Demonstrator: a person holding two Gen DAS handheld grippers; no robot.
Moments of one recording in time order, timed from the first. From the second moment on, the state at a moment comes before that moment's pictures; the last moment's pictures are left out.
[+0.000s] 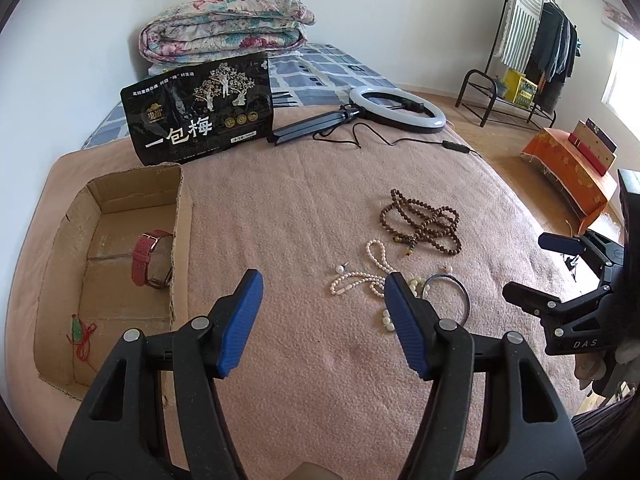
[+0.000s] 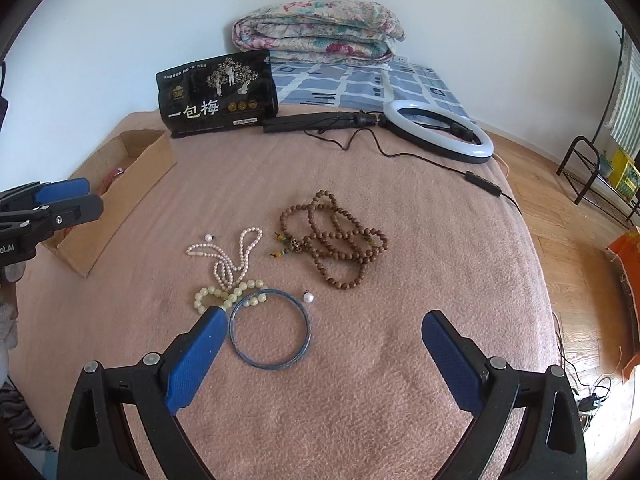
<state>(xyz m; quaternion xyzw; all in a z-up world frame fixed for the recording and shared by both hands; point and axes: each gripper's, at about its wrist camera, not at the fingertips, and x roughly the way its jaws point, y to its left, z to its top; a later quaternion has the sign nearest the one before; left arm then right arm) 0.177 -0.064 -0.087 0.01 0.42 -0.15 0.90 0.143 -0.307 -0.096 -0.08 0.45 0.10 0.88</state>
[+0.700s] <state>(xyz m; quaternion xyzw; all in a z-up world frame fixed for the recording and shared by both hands) 0.206 -0.098 -0.145 0.02 0.47 -0.17 0.86 0.148 -0.284 -0.148 -0.10 0.48 0.15 0.86</state>
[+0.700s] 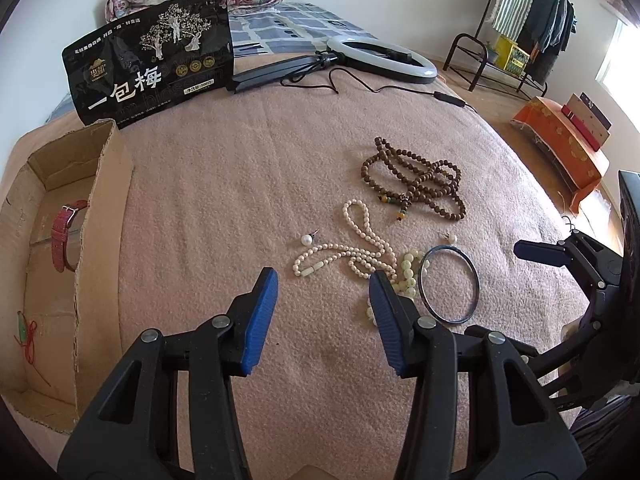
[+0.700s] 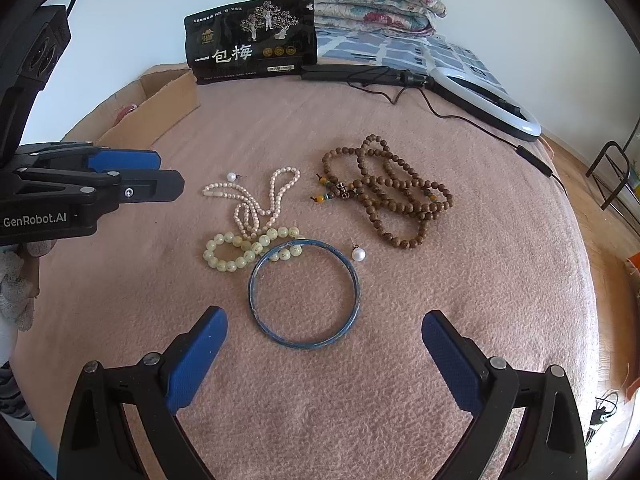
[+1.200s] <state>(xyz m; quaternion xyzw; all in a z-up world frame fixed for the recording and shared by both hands) 0.221 -0.108 -0.167 0.01 0.49 -0.18 0.85 0.159 -0.275 -0.165 -0.11 0.49 0.16 0.85</state>
